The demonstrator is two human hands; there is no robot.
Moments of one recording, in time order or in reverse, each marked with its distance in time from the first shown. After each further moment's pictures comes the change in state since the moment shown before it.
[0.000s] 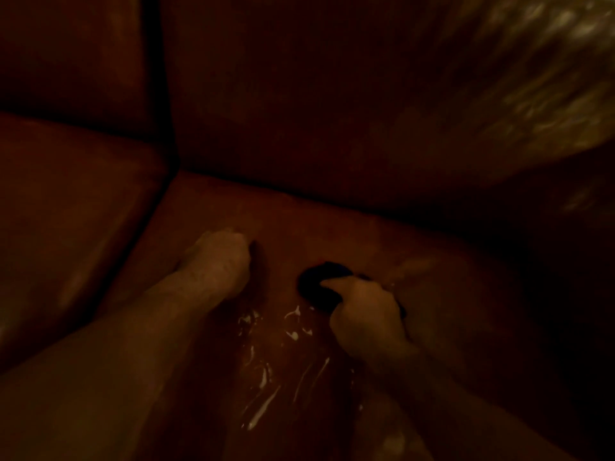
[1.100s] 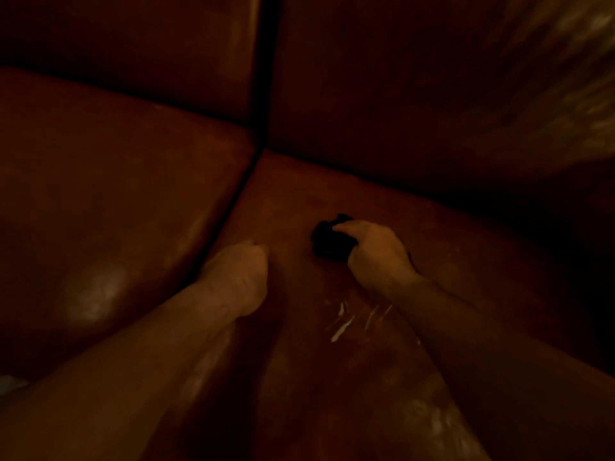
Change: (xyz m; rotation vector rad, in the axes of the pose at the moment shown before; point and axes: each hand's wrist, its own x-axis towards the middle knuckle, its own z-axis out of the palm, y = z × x) left_hand -0.123 -0.088 0.010 -0.056 -0.027 -0.068; right_hand -0.022 -0.077 0.026 0.006 0.049 -0.223
